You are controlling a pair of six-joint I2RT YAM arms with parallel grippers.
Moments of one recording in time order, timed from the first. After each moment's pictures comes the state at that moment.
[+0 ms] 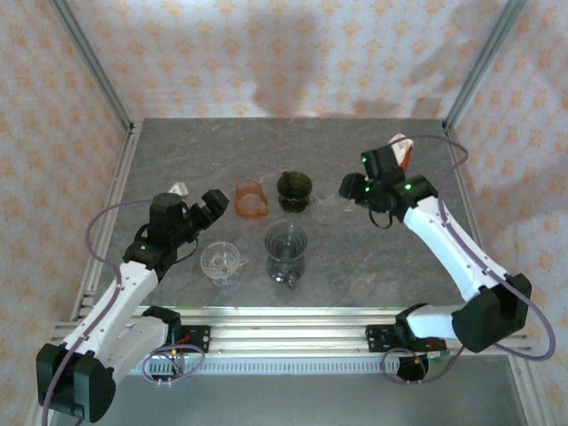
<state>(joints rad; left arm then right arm) -0.19 0.89 0.60 -0.25 0.17 -0.93 0.33 1.34 1.27 -0.82 0.06 0.68</state>
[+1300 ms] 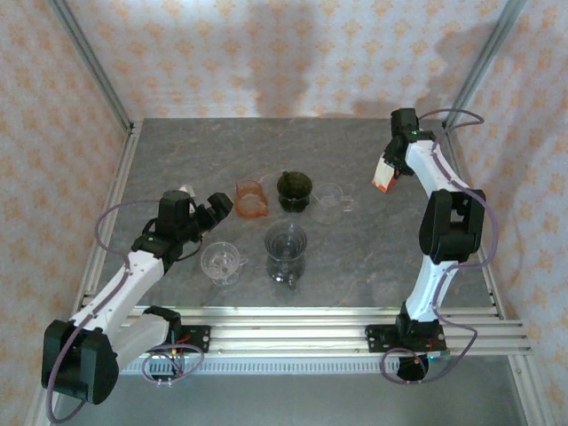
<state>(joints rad) -0.19 1.00 0.60 -0.25 0.18 -0.93 0.03 1.94 1.63 -0.78 0.25 0.59</state>
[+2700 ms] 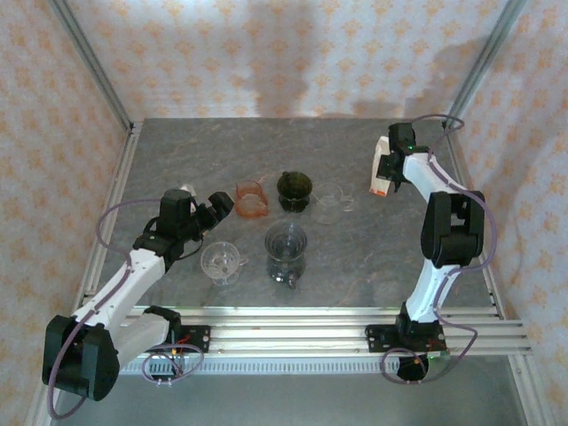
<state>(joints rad) -0.19 1.02 0.60 -0.23 0.18 -0.93 0.05 1.87 1.42 -0.58 0.12 0.19</state>
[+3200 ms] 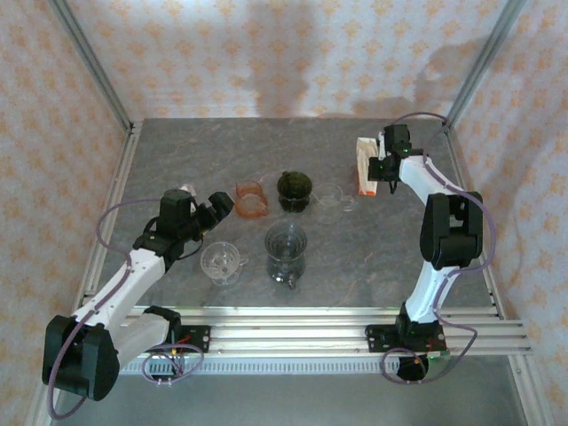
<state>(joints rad) -0.19 1.02 0.60 -0.23 0.18 -0.93 0.06 1.87 1.40 -0.54 0.01 0.06</state>
